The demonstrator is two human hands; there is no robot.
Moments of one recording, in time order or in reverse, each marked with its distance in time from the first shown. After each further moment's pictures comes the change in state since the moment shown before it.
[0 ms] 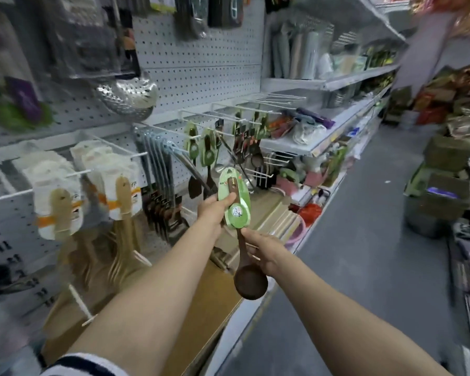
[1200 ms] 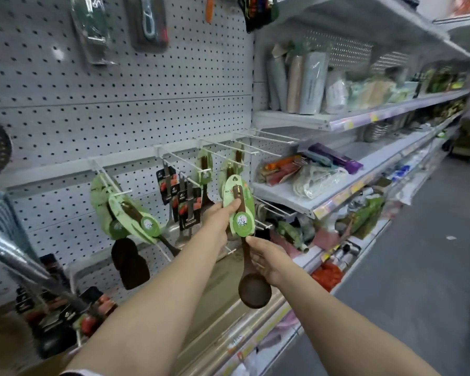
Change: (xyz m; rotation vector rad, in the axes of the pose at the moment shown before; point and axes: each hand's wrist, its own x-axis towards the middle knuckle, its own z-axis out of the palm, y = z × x) left_hand 0.285 0.023 0.290 -0.053 0.141 0.076; right_hand 0.325 -0.235 -0.192 -0.016 -0.202 -0.024
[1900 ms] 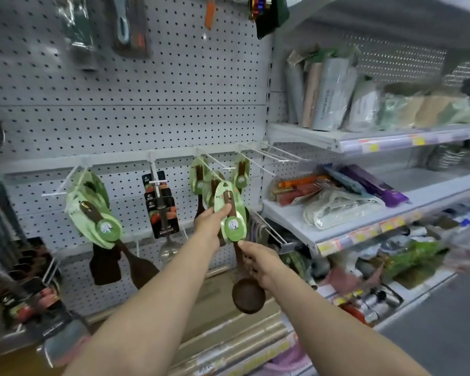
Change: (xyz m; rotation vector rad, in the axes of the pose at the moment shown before) left_hand 0.062 -0.019 0.093 -0.155 0.278 0.089; right_hand 0.091 -0.078 -0.080 -0.081 -0.265 0.067
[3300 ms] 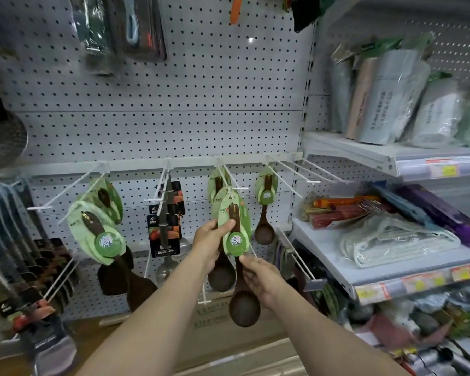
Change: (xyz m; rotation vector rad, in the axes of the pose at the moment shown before) left_hand 0.054 0.002 -0.009 0.015 0.052 0.190; right_hand 0.108 -0.005 0.005 0.050 -0.181 0.109
